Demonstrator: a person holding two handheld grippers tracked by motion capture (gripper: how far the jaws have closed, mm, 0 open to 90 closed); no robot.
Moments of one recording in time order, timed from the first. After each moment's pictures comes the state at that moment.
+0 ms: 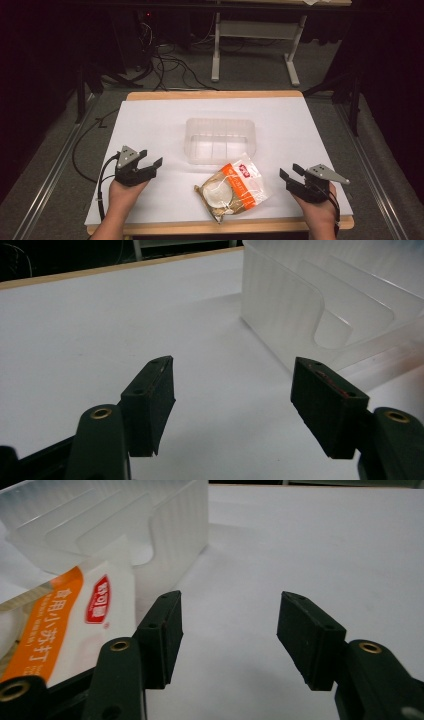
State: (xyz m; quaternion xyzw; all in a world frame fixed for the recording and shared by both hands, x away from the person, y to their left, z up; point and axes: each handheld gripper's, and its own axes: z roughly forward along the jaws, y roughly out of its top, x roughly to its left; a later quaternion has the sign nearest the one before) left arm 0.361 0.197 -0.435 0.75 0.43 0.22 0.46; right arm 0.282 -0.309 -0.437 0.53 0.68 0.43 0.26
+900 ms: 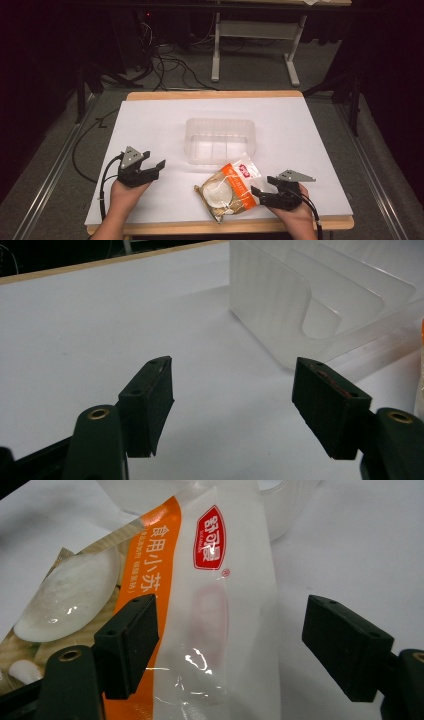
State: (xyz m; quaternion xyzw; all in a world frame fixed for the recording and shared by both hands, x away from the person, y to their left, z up) left arm 0.360 0.191 -0.437 0.76 0.41 0.21 0.45; right arm 0.285 -0.252 -0.459 0.51 0.74 0.42 0.13
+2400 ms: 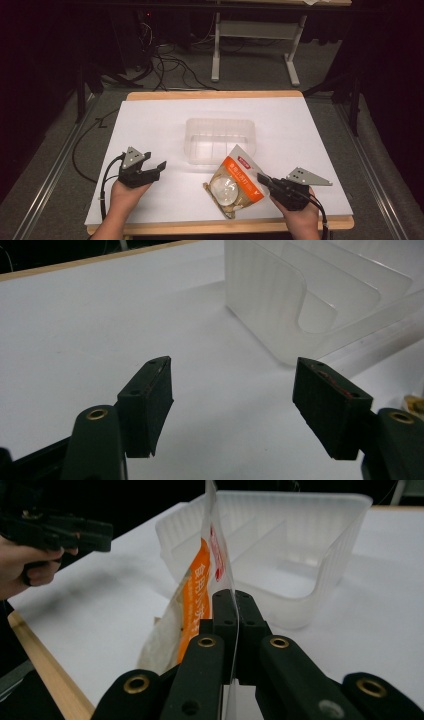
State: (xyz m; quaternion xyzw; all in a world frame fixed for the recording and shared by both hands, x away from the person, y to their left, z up) left arm 0.360 0.190 -0.438 0.77 0.41 0.21 0.45; right arm 0.267 -0.252 -0.413 0.43 0.72 0.52 0.17
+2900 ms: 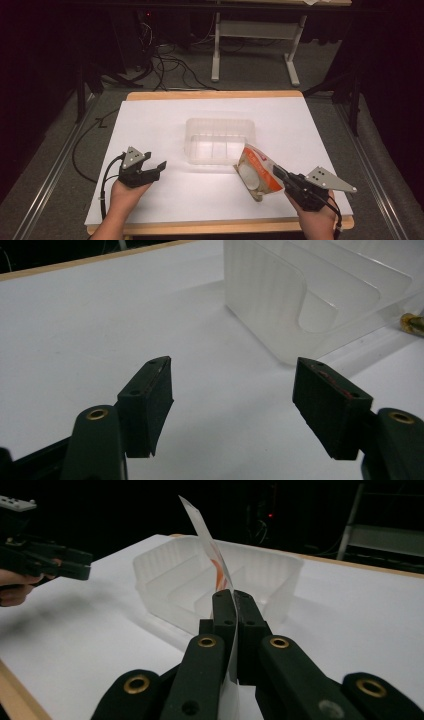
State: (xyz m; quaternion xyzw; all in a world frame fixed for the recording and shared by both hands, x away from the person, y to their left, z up) left arm 0.361 0.189 -0.438 0.77 0.41 0.21 0.45; right arm 0.252 -0.274 -0.382 0.42 0.69 0.53 0.26
